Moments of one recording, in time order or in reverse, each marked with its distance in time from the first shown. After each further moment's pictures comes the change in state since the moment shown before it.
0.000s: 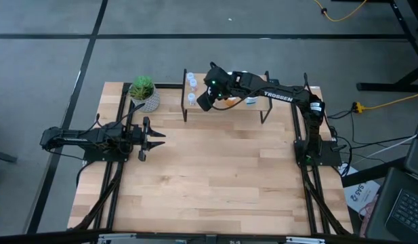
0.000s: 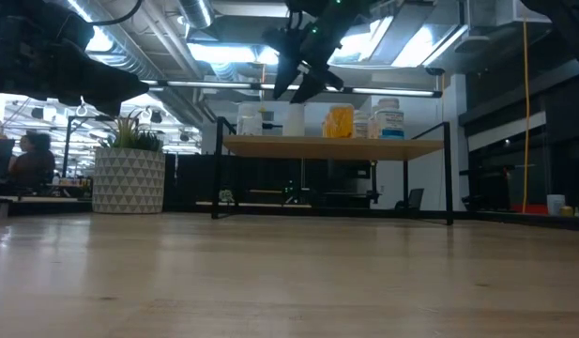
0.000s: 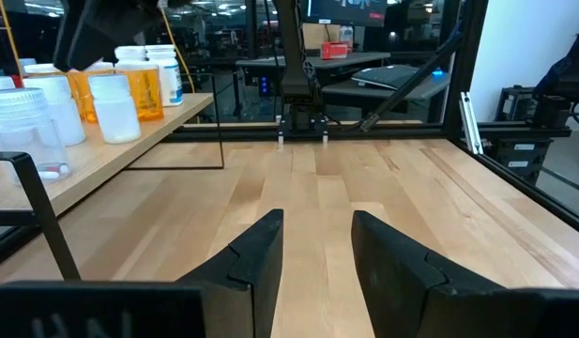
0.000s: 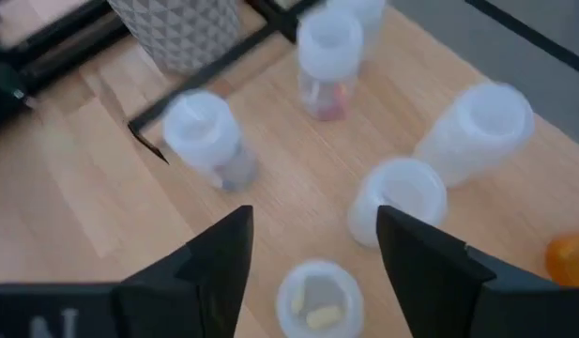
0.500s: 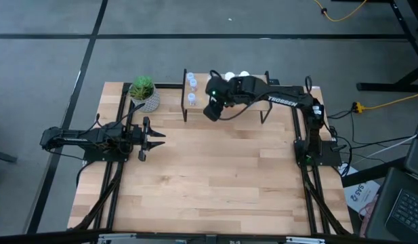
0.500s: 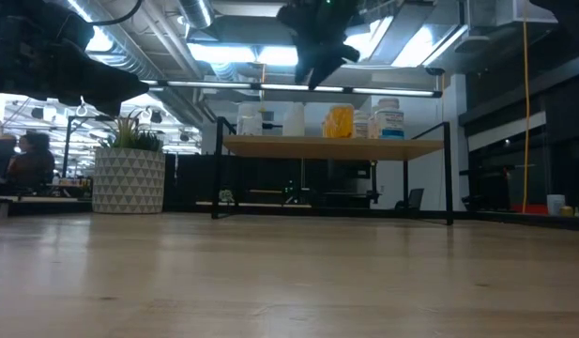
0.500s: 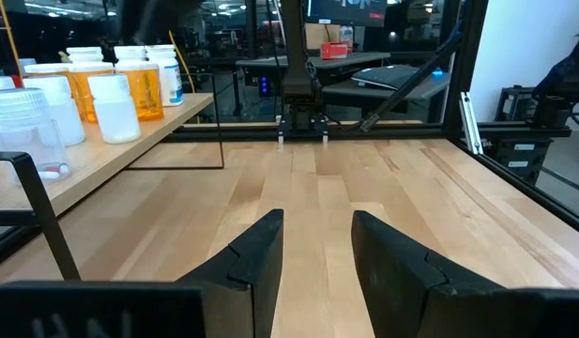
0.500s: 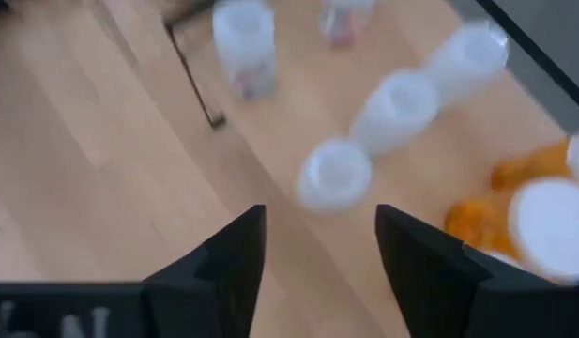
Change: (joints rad) left arm 0.000 0.000 0.000 0.000 0.000 0.000; right arm 0.103 -0.001 0.163 -0.332 0.096 -0.026
